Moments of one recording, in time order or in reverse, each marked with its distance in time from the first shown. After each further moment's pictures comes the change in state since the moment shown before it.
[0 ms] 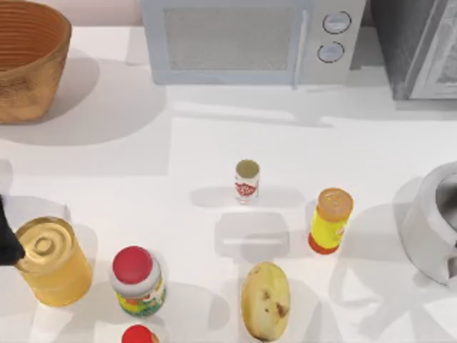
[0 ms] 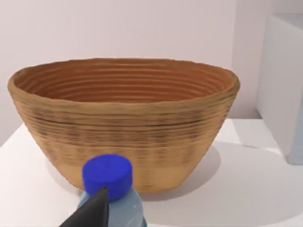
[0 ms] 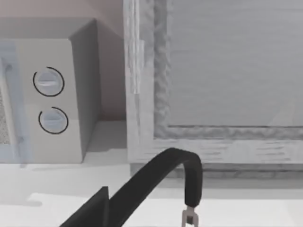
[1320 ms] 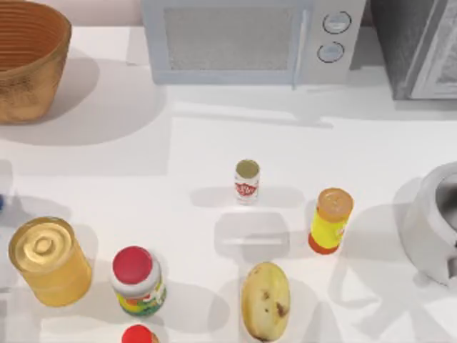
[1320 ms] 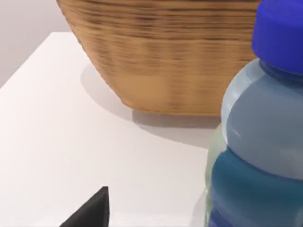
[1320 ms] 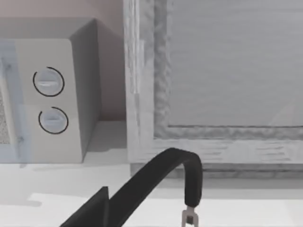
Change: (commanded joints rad) left arm 0.404 1.750 0.076 1.501 0.402 0.093; right arm 0.000 0.000 0.000 0.000 0.000 0.000
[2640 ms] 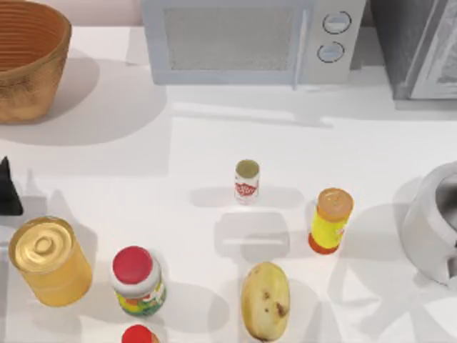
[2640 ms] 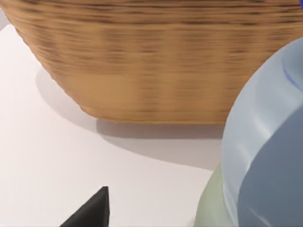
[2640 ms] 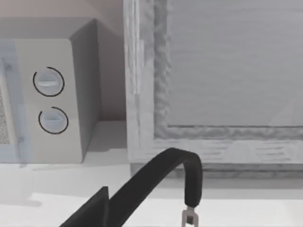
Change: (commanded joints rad) left arm -0.120 0.243 0.211 0.018 -0.052 -0.018; right arm 0.000 0.000 0.000 0.000 0.000 0.000
